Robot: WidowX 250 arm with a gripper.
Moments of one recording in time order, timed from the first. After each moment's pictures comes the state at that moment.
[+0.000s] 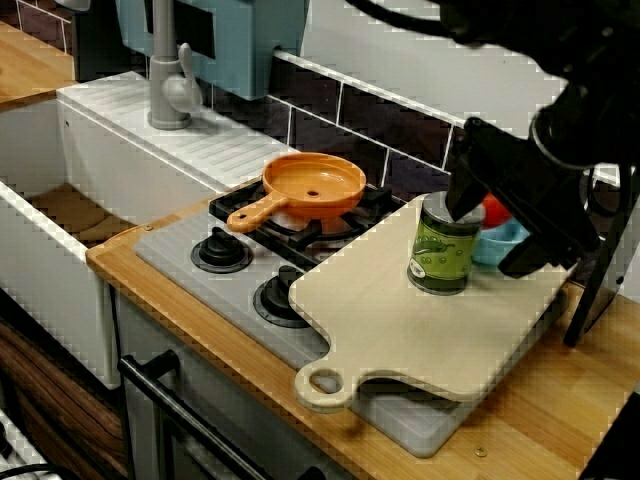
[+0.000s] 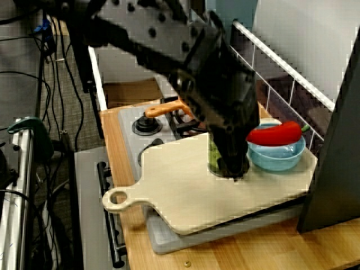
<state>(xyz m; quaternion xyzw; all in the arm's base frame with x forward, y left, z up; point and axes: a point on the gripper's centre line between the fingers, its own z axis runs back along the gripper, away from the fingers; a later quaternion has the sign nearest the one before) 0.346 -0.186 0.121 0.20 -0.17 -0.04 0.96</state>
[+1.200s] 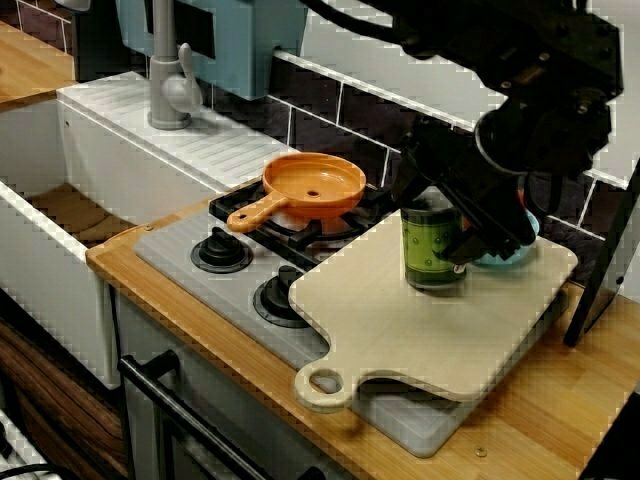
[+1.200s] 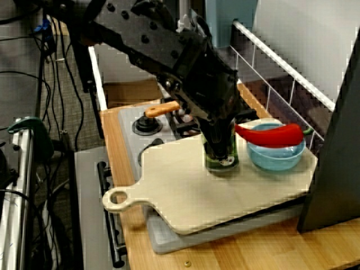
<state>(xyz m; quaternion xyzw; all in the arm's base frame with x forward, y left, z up) 0.341 -0.145 0.114 0.24 -0.17 -0.01 0.95</state>
